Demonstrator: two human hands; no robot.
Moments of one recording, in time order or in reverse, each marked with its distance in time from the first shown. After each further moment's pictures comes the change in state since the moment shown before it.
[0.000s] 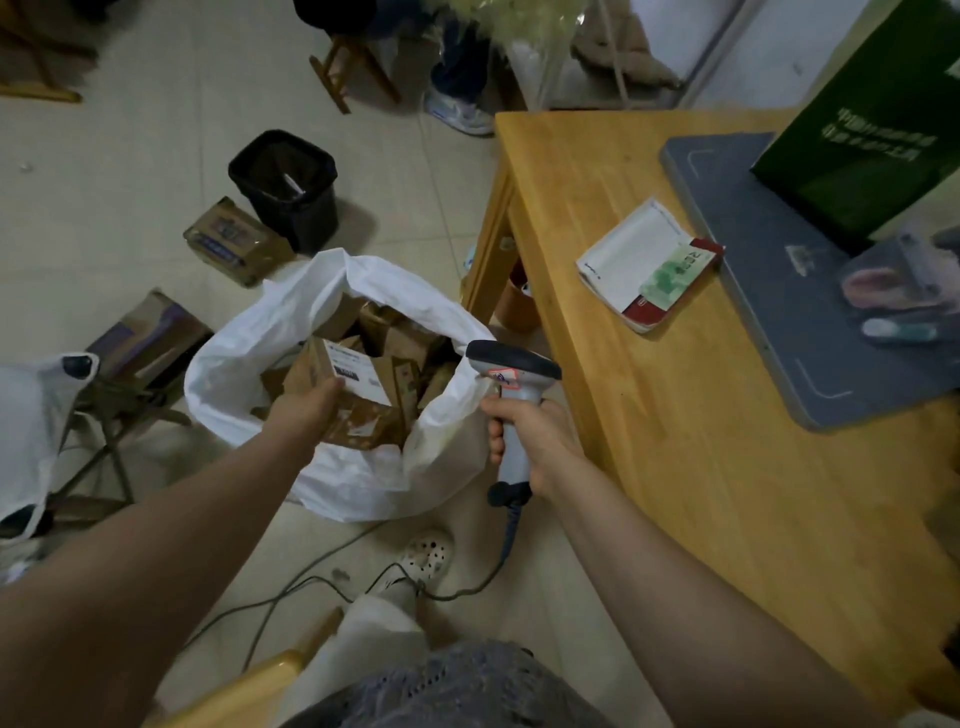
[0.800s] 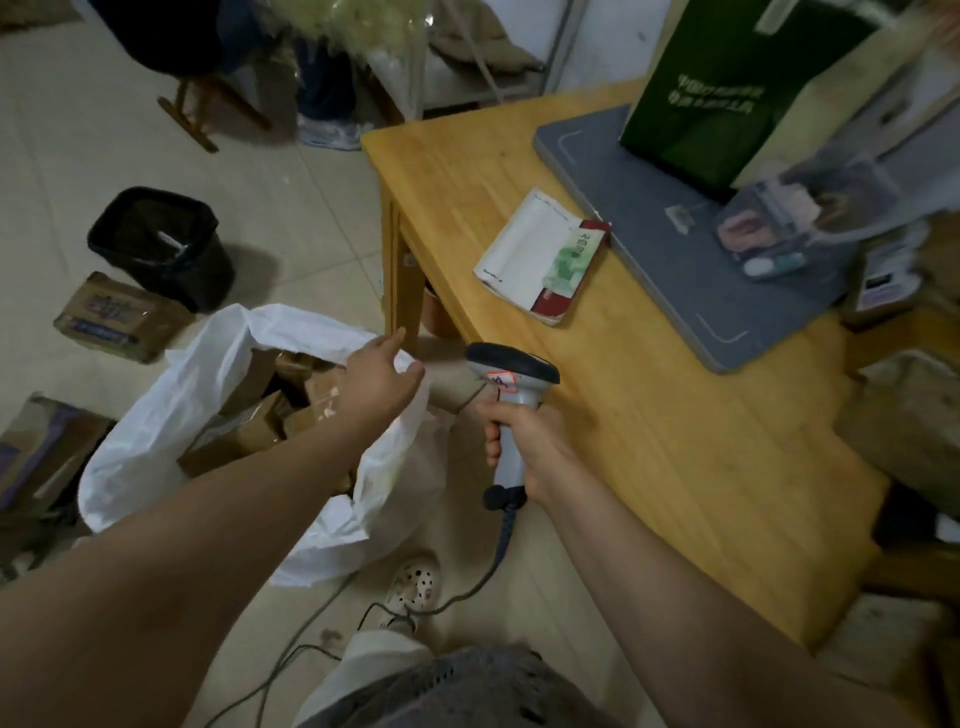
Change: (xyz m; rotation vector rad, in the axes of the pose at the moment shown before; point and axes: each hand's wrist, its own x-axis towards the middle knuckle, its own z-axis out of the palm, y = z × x) left_hand -0.048 0.072 0.134 0.764 -0.271 0.853; right_hand 0.011 -0.018 -0.037 0.198 0.126 0.026
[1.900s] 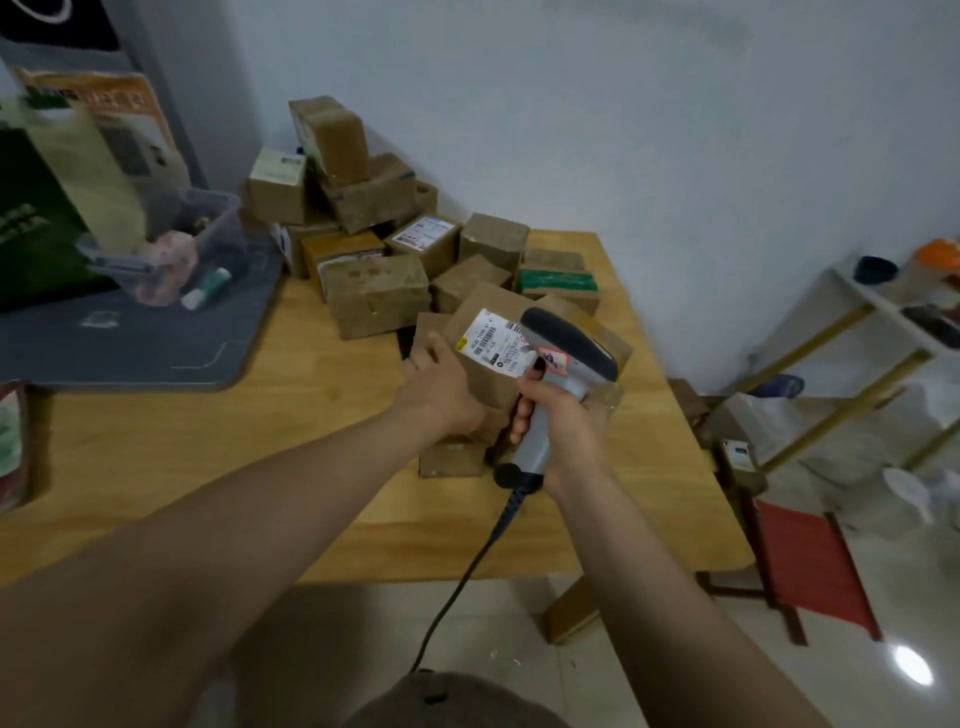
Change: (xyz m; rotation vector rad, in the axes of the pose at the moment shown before) left_hand -0.346 0.366 0.269 0.609 -0.678 0.932; right_hand -0.287 0.155 -0.356 1.035 0.920 -0.546
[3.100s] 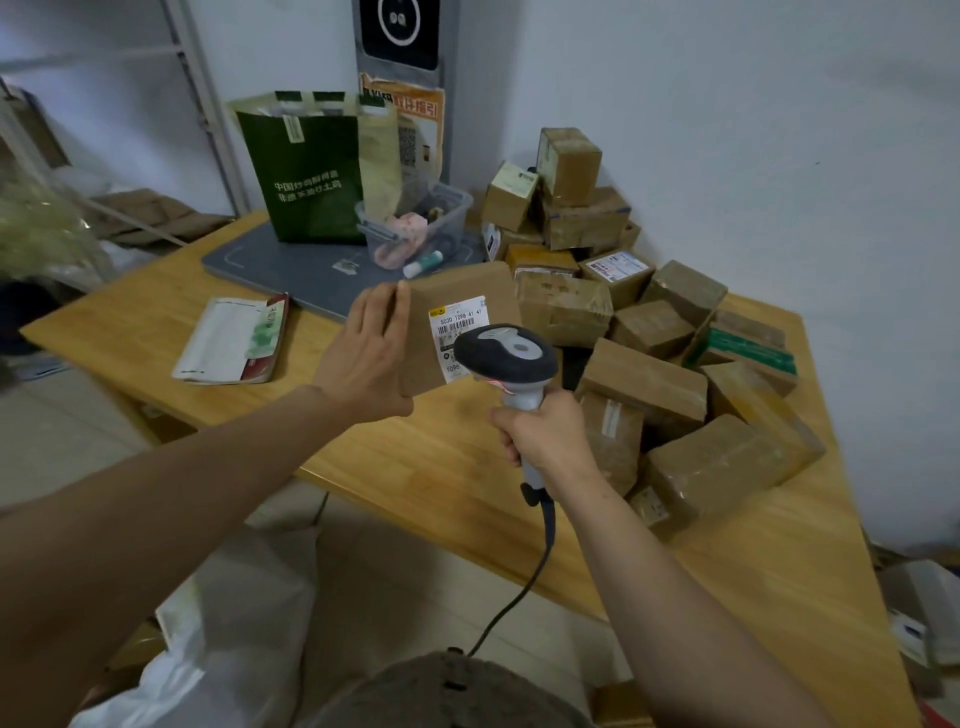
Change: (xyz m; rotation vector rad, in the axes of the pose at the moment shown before) left_hand -0.100 -0.215 -0.091 0.431 0.532 -0.003; right_hand -0.036 0.069 0.117 -0.798 -0.569 -0.189
